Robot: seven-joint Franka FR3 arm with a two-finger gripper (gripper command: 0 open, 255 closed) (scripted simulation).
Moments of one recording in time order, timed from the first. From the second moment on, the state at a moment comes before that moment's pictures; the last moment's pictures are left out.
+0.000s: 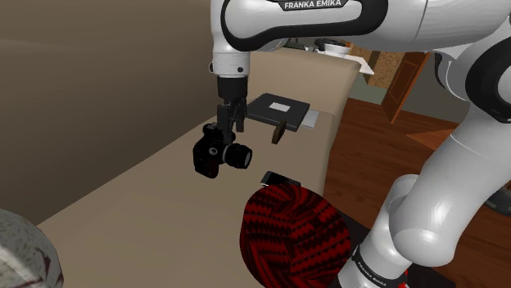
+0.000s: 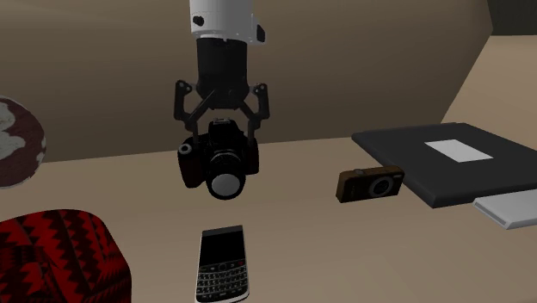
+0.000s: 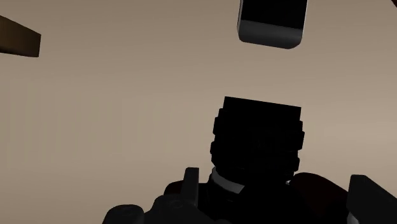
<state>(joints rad) 0.18 -0.11 0.15 -1.87 0.09 1.59 -0.14</state>
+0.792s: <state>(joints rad) 0.18 -0.11 0.15 -1.89 0.09 1.61 -0.13</state>
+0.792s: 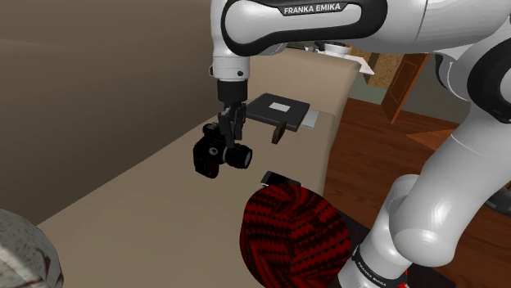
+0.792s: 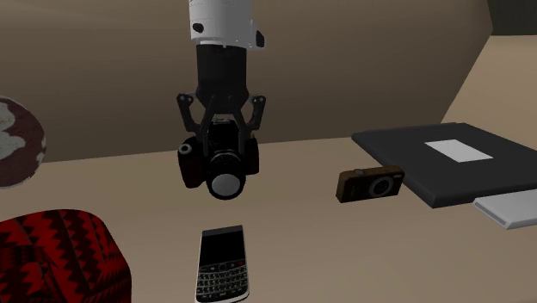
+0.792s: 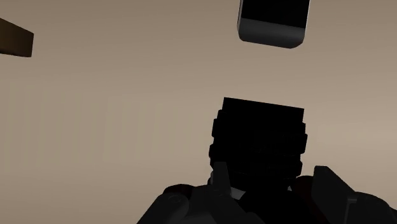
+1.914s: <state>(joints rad) 0.18 -0.10 0.15 -1.75 0.09 1.48 -0.12</state>
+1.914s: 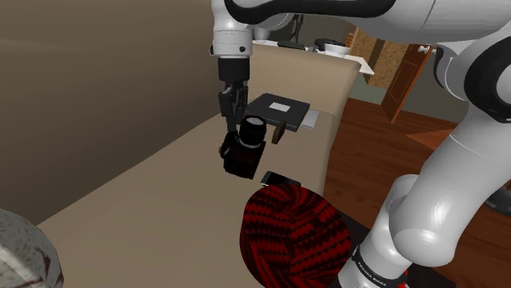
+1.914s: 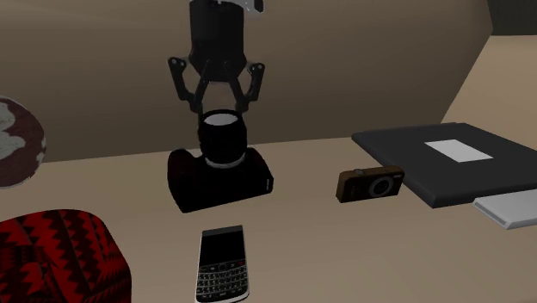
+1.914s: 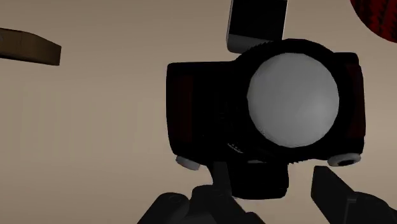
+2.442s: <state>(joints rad) 0.18 -0.07 0.15 -1.61 0.09 1.37 -0.11</state>
